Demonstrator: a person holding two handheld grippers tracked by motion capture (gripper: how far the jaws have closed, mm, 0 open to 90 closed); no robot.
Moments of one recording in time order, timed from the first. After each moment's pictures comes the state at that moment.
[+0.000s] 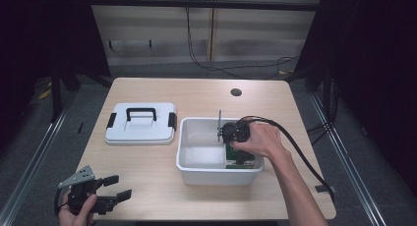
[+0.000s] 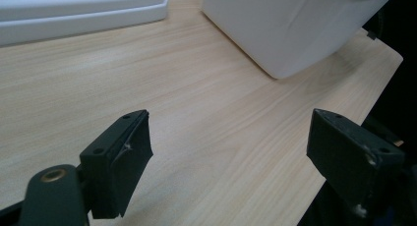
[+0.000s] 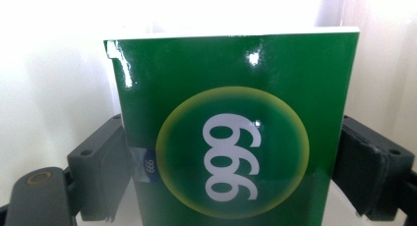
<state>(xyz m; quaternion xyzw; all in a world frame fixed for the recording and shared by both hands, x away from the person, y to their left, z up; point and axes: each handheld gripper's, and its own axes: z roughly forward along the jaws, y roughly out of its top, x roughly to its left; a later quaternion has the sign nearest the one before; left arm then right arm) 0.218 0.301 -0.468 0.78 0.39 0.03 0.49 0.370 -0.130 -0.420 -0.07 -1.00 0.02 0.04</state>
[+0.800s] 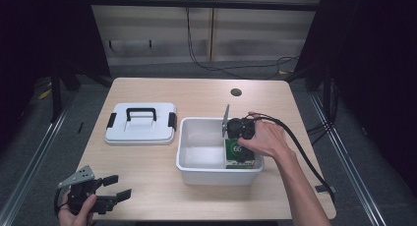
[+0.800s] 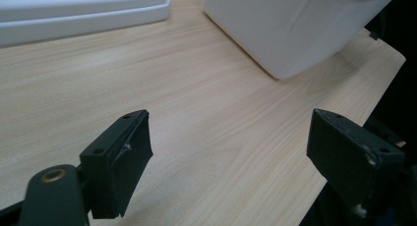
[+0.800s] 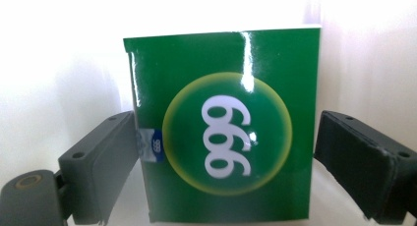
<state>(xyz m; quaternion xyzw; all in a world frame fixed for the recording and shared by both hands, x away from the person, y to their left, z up) 0.218 0.301 -0.467 0.78 0.40 0.03 0.49 0.369 -0.146 -0.405 -0.08 -0.99 -0.04 0.04</state>
